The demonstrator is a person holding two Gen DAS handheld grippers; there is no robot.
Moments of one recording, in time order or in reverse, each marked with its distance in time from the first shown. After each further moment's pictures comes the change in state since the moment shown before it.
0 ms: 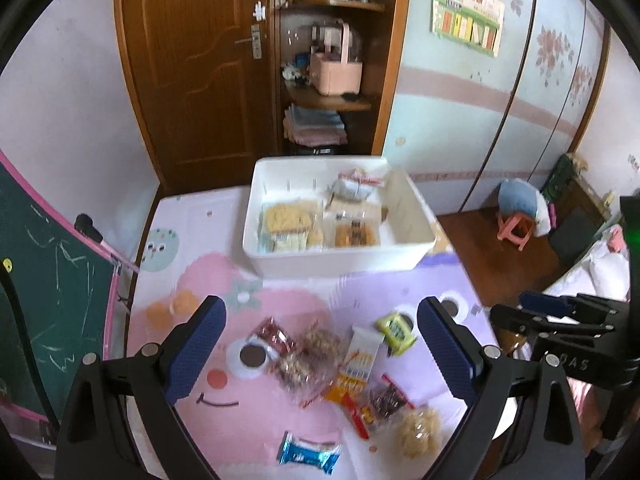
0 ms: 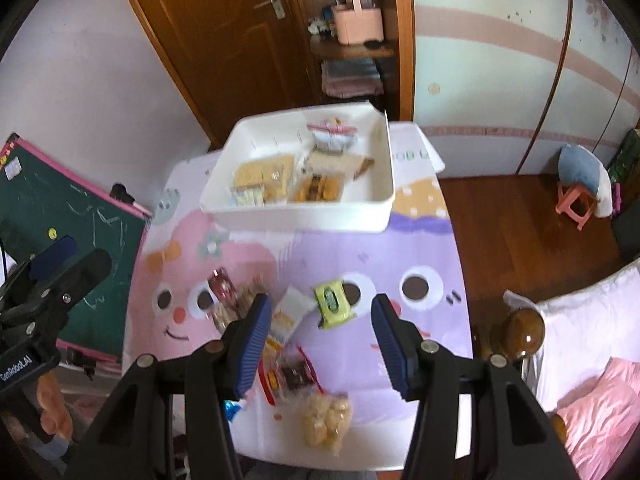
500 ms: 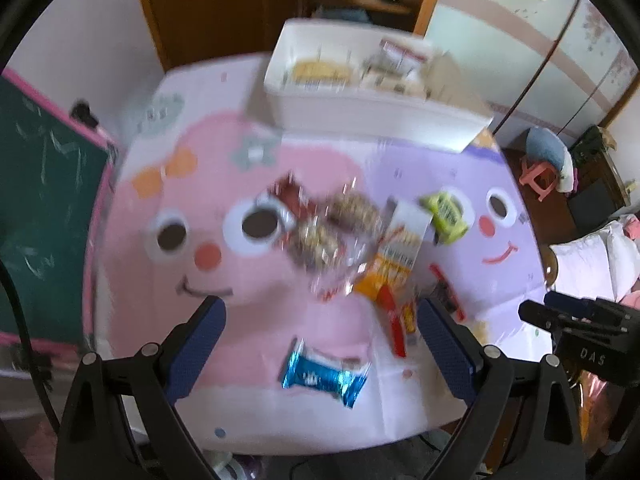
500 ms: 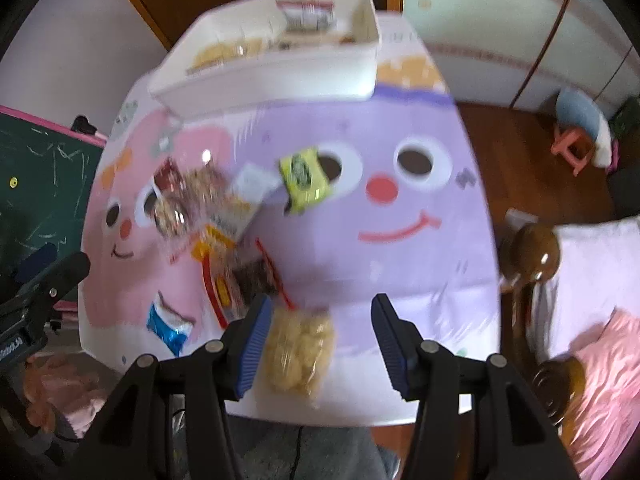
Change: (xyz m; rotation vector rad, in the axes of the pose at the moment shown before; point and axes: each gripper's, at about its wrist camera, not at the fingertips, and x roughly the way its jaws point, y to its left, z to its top) left arm 0.082 0.033 -0.114 -0.125 0.330 0.025; right arm 0.087 -0.015 -0.088 0.035 0.272 -0.049
